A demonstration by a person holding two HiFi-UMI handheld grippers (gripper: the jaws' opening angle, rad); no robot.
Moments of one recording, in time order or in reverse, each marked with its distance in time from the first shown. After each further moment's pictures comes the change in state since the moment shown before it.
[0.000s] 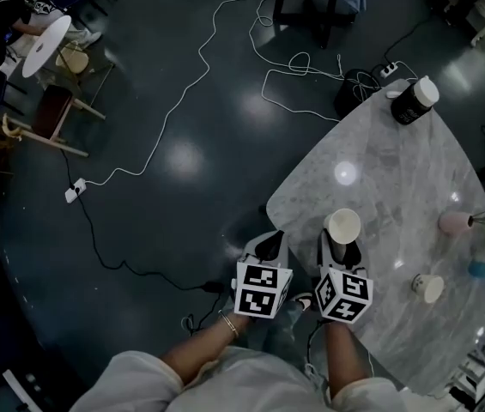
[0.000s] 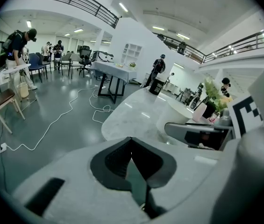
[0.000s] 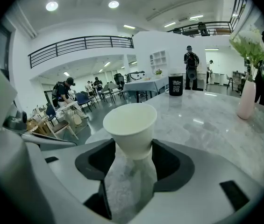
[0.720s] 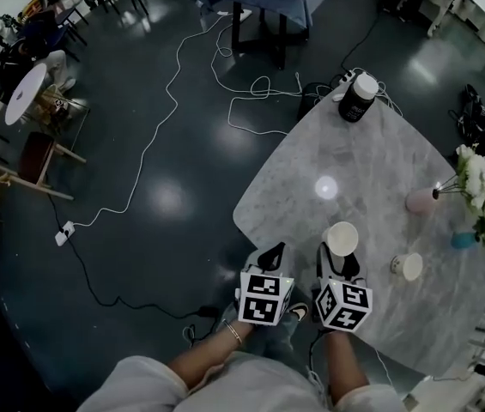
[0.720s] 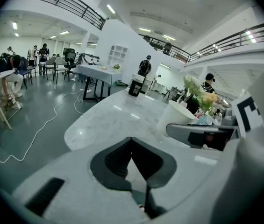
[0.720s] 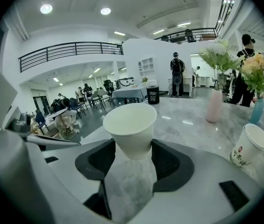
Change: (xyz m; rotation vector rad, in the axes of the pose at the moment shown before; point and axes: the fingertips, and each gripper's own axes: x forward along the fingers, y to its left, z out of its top) left arm -0.001 -0.090 0.008 0.095 -0.025 -0.128; right arm -0.075 -0.064 0.008 0.065 -0.066 -0.120
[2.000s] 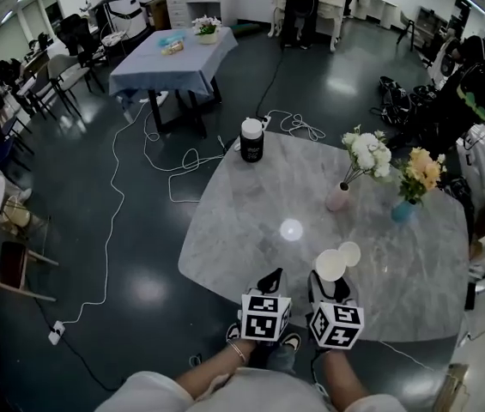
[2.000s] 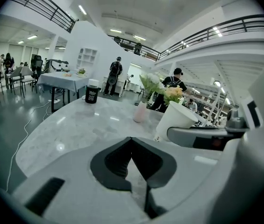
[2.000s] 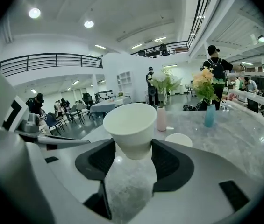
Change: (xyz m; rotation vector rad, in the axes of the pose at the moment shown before) left arm 0.003 -0.175 0.026 0.227 -0.009 -0.266; right arm -0.136 -0.113 0.024 0.141 -0.145 -0.246
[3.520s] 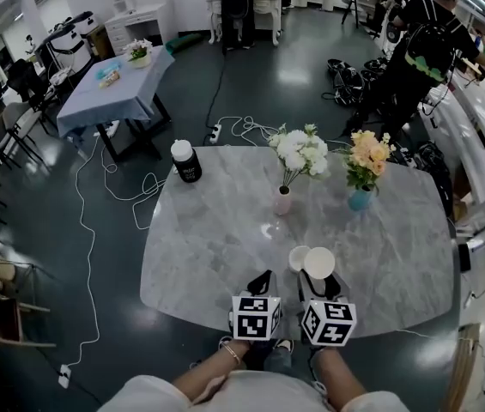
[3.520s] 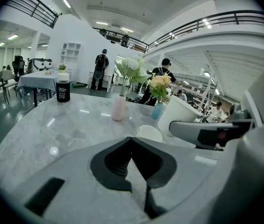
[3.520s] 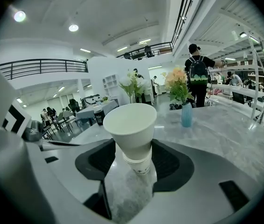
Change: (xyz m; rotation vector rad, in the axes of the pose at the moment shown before) left arm 0.084 -0.085 0.006 0.101 0.084 -0.109; right arm -0.005 -0.112 0.012 0.116 -0.027 -0.125
